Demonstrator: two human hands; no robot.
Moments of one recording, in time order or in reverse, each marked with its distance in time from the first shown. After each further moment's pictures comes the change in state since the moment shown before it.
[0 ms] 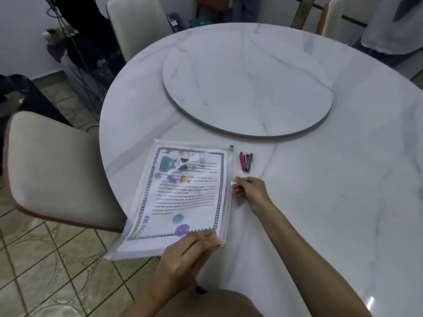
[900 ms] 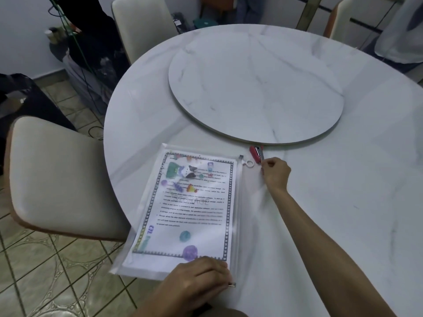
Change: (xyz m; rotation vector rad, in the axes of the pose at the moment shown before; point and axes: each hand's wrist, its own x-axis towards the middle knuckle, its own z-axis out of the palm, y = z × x) left_hand -0.023 -0.015 -0.016 -0.025 -0.657 -0.146; right_hand 0.071 -0.032 -0.008 -0.420 0.400 -0.376
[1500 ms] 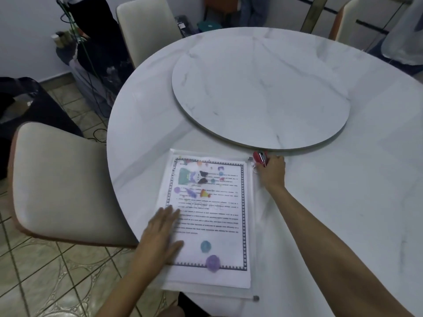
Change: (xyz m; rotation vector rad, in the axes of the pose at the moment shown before) left_hand 0.012 -0.091 -0.028 0.174 0.158 -0.564; right_hand 0.028 -0.002 0.022 -0.320 -0.087 -0.106
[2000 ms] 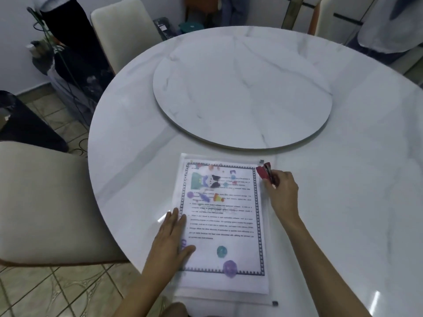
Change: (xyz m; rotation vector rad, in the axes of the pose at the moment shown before) left_hand 0.023 0.044 0.010 -0.089 -0.082 -0.053; right_hand -0.062 0.032 -0.054 0.157 0.093 -0.094
